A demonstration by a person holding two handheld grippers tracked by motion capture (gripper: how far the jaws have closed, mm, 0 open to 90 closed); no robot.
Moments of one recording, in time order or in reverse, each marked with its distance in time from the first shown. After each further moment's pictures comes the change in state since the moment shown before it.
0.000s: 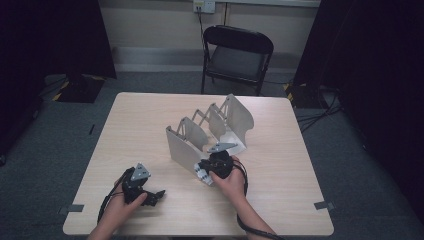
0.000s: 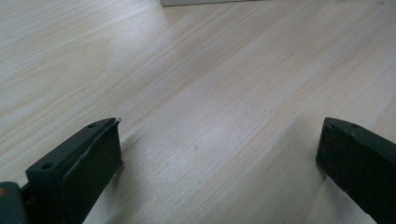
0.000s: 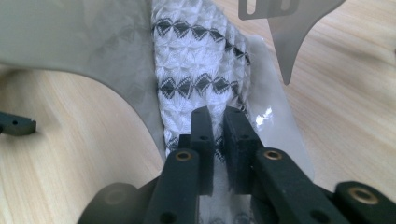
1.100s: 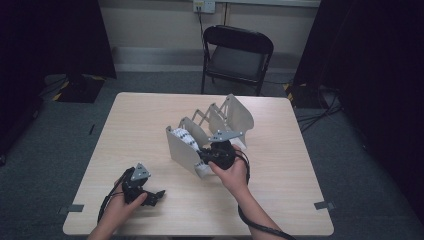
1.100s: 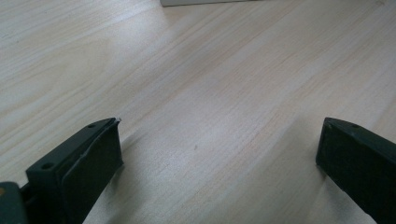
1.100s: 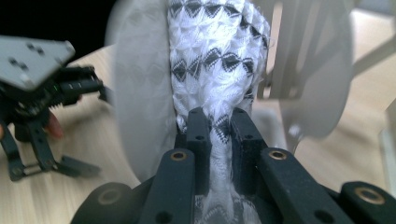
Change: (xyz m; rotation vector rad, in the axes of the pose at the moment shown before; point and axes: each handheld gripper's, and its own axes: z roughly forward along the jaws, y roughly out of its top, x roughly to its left) left arm 0.000 0.000 0.000 0.001 0.000 0.001; right arm 0.009 0.038 -0.033 -0.126 0.084 -0.042
